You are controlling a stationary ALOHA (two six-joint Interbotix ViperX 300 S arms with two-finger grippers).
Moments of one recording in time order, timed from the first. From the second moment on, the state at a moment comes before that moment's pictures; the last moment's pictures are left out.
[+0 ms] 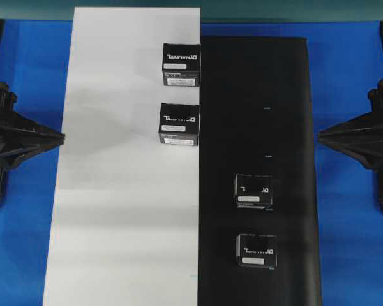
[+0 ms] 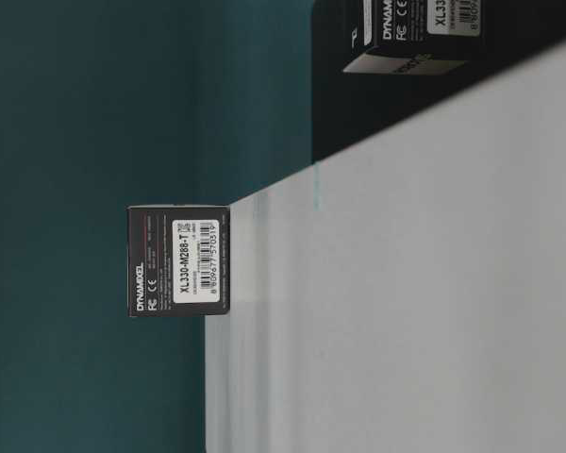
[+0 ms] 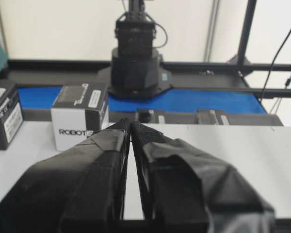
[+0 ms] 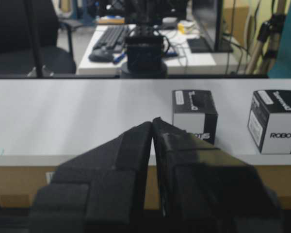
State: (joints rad) left arm 0.00 -0.97 1.17 0.00 -0.29 0.00; right arm 0.00 -0.96 1.16 0.00 -0.29 0.00
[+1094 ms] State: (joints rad) left arm 0.04 -1.08 1.07 0.02 0.04 0.00; right arm 0.08 -0.67 0.93 0.06 0.52 0.01
